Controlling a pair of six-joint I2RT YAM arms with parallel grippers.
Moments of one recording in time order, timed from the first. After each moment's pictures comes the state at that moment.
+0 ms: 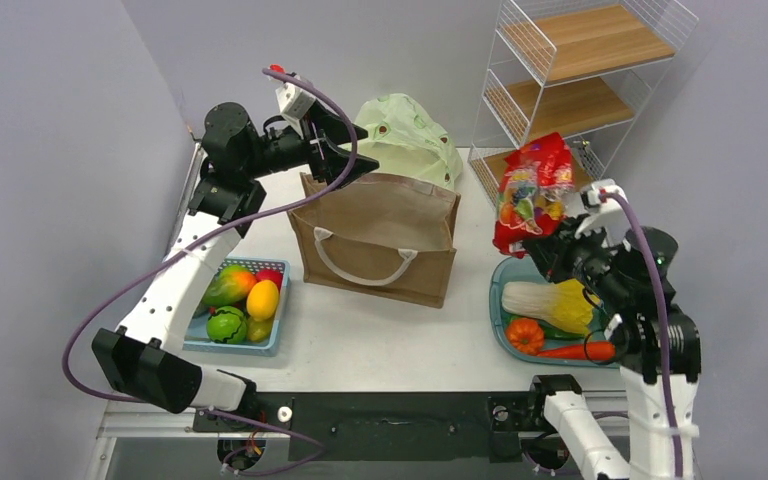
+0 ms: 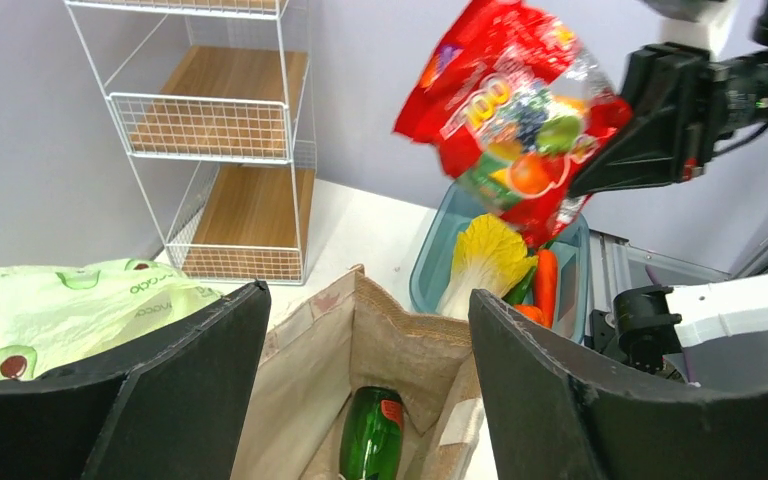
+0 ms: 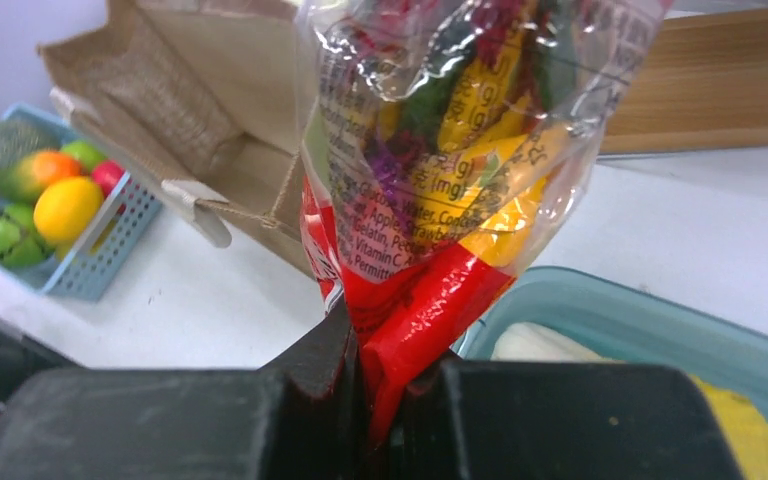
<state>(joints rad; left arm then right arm) -0.35 1.39 1.51 0.08 0.92 -0.27 0.07 0.75 1.25 -0.87 -0.43 0.07</state>
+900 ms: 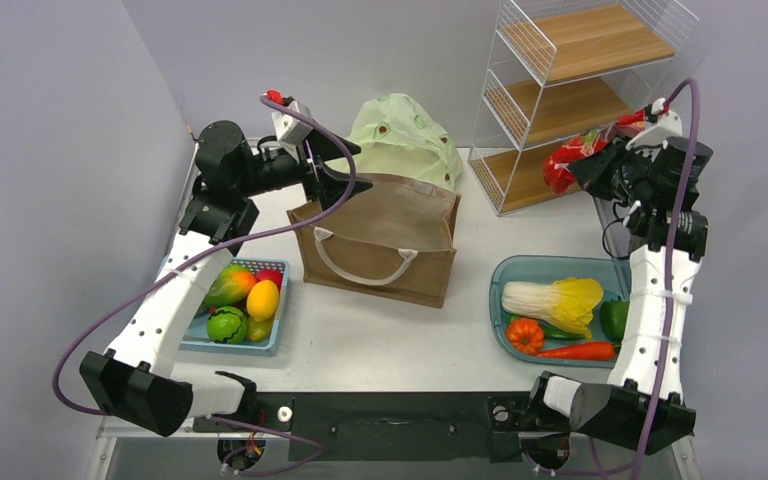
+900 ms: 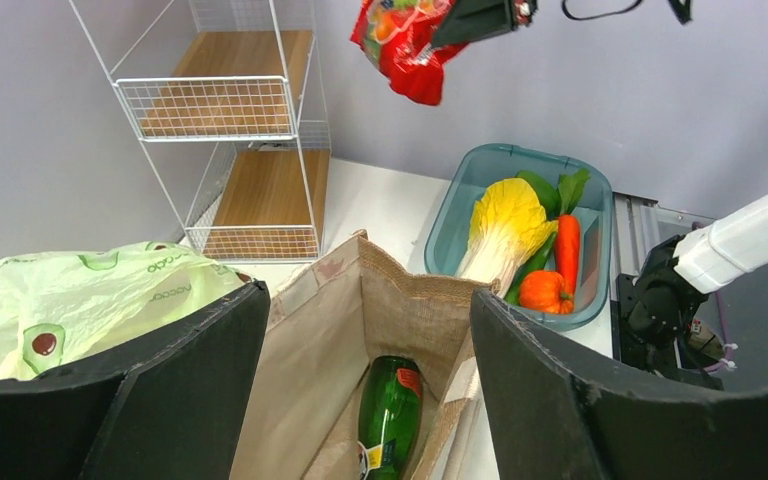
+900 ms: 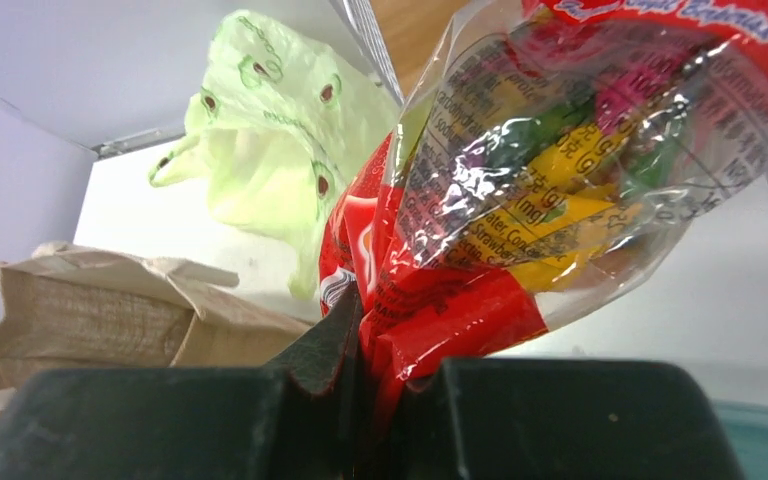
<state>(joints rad) -0.35 1.29 1.40 0.03 0.92 -0.14 -0.32 1.15 1.44 -0.68 -0.50 0.27</state>
